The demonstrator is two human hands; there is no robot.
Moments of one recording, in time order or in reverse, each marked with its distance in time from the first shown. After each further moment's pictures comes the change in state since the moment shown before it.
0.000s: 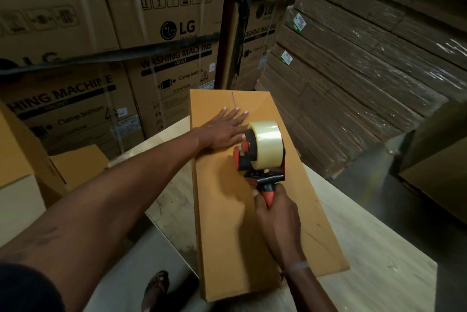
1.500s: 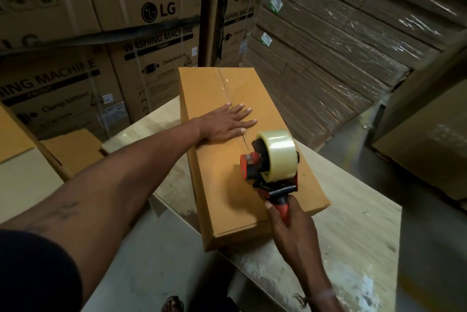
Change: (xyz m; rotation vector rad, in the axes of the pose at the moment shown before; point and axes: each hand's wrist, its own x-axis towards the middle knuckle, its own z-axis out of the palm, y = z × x) left_hand -0.039 0.057 0.020 0.015 0.004 0.253; right_hand -0.136 0.042 -0.035 0.074 0.003 0.080
